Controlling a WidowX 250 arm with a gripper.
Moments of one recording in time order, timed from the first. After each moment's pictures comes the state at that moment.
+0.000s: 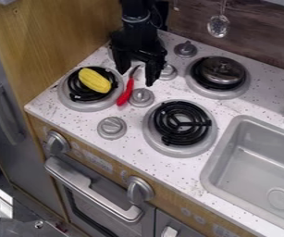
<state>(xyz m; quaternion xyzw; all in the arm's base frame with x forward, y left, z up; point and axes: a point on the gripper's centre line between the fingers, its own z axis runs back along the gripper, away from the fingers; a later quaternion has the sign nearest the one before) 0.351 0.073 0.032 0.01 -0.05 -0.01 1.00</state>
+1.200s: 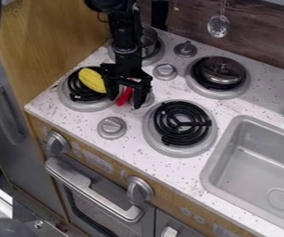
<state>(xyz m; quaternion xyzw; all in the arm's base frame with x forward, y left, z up) 0.363 0.112 -0.051 0.00 0.03 0.04 1.00</state>
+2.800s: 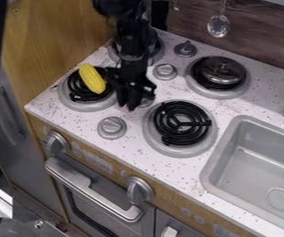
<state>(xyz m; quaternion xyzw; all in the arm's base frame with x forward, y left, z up) 0.361 0.088 -0.035 0.02 0.00 -0.01 1.00</state>
